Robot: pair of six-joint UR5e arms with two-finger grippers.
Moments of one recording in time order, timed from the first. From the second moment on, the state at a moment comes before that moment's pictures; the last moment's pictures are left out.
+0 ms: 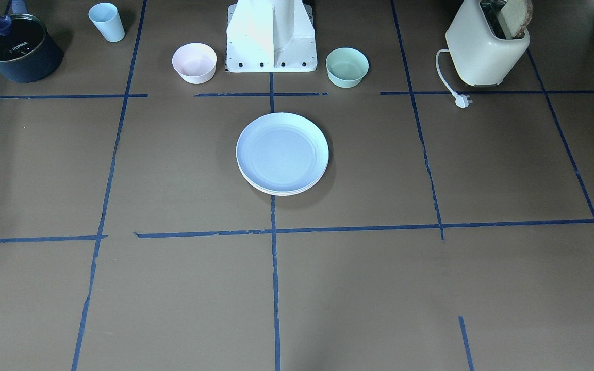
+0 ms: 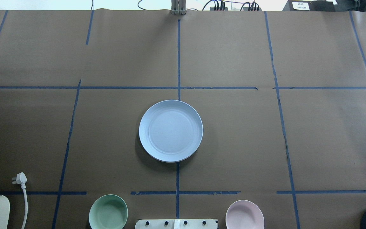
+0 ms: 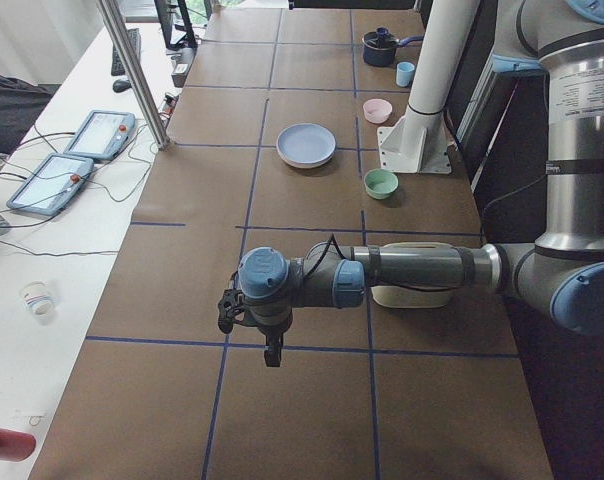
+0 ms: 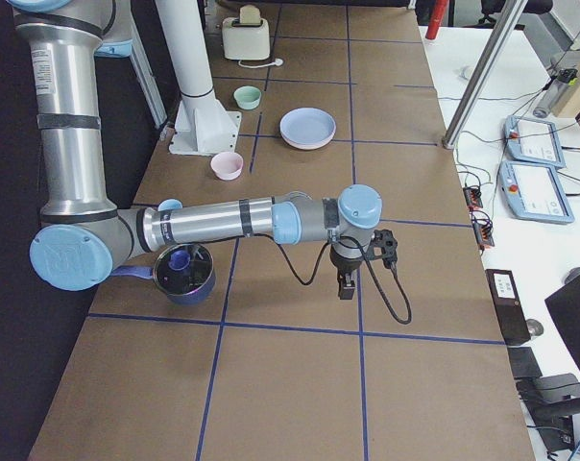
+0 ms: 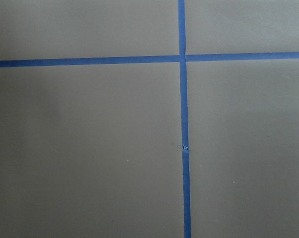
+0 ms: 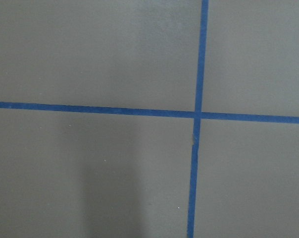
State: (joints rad) left arm -1.58 -1.48 -1.65 -1.57 -2.38 0.02; right arm 1.51 -1.56 1.67 -1.59 2.36 0.07
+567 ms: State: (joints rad) left arm -1.58 -1.49 -1.64 -1.57 -2.38 0.00; right arm 1.60 -1.59 1.54 -1.49 2.40 0.04
